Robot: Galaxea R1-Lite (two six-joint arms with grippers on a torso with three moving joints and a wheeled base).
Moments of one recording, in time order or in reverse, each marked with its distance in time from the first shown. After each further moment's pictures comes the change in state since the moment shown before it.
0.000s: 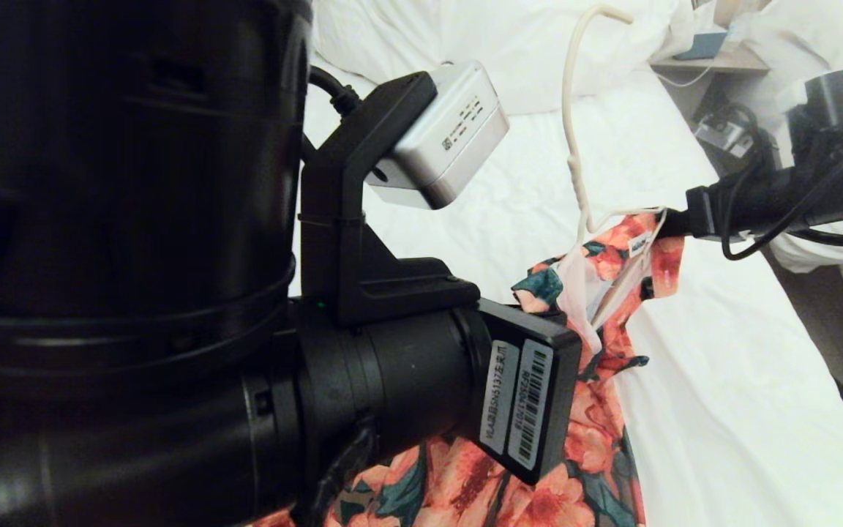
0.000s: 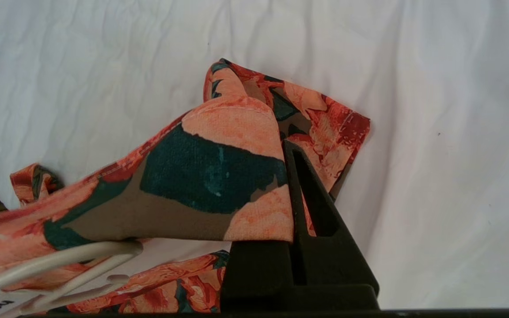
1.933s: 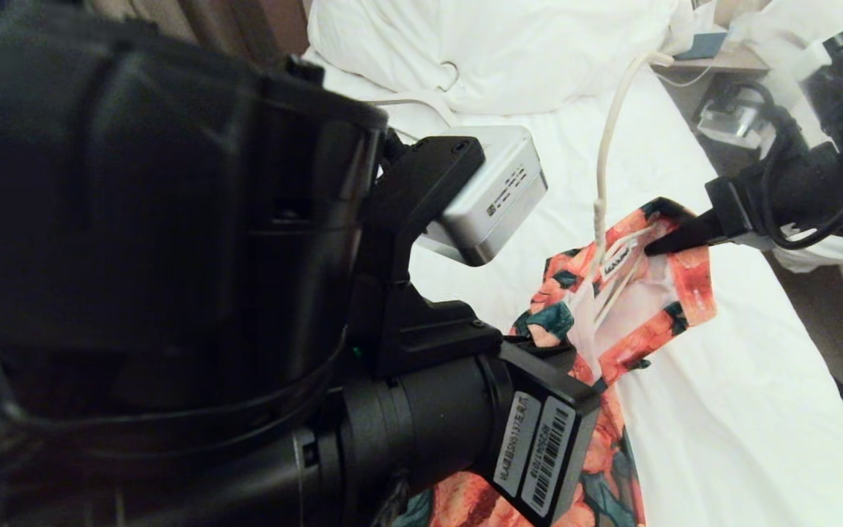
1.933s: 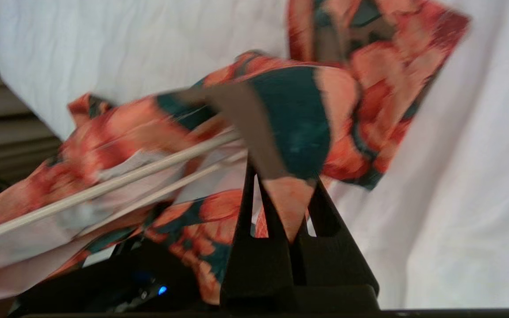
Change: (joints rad) left arm -0.014 0.023 0.034 -0.012 0.001 0.044; right arm 0.105 -0.070 -0.183 0.447 -0.037 0.006
